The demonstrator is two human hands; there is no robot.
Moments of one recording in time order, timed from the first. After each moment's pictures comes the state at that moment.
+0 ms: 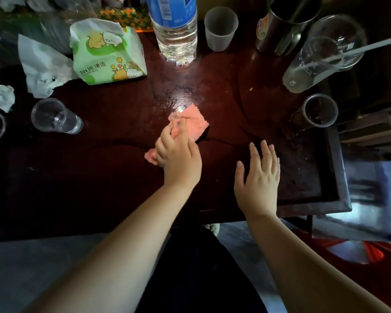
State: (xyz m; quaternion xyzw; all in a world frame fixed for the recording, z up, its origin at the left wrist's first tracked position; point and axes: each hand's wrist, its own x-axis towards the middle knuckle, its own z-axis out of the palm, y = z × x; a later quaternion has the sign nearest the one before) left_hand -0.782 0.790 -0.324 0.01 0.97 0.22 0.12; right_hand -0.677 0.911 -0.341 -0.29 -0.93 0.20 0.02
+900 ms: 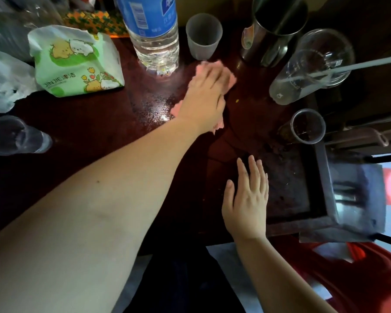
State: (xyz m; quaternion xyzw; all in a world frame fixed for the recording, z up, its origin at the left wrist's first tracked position) left_hand -0.915 0.890 -0.348 0.38 0.90 0.18 0.11; right_hand -0.678 0.910 -0.337 -0.30 -0.93 0.21 0.00
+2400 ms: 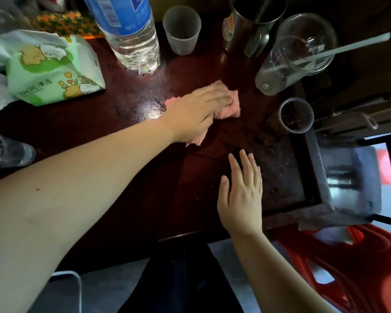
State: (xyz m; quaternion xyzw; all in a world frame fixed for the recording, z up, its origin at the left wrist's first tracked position) left_hand -0.908 0.873 -0.349 0.58 0.77 0.21 0.15; right_hand -0.678 0.911 -0.337 -0.31 -0.92 0.23 0.02
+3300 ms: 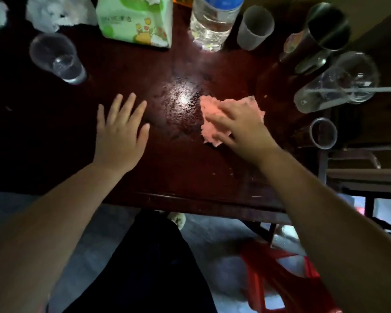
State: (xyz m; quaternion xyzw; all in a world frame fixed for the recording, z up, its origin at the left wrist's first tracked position) left_hand -0.802 0.662 -0.341 0.14 0.98 0.10 0.05; right_hand -0.797 0.949 -0.321 0.20 -0.98 0.08 -0.06
